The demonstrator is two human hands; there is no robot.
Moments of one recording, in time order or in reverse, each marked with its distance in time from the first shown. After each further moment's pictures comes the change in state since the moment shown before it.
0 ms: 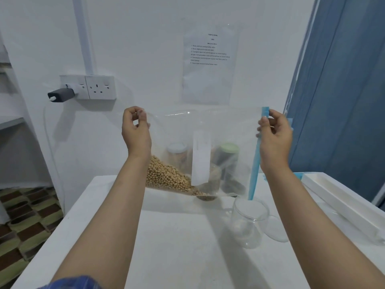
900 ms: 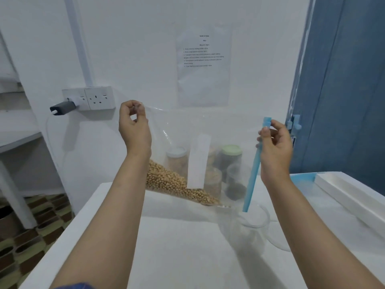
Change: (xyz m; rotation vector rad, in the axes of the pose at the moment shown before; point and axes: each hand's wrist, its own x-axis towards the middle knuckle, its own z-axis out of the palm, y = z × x) left_hand -0.008 0.022 0.038 0.068 0.038 0.138; right_hand 0.006 0.032 -0.030 0.115 0.021 0.105
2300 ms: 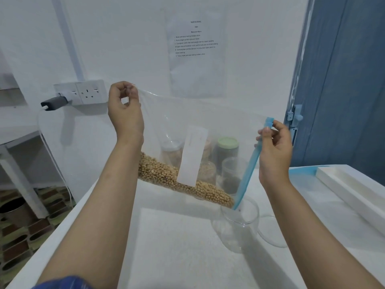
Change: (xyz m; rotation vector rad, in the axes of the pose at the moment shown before) left_hand -0.007 0.020 0.029 0.013 -0.022 0.080; right_hand 0.012 0.018 -0.029 0.043 0.000 0.083
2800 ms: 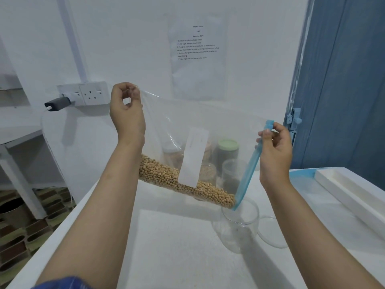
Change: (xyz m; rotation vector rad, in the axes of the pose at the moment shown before) left_hand -0.003 0.010 -0.006 -0.007 -0.013 0.013; right_hand -0.003 -0.006 0.001 -0.014 0.011 -0.005
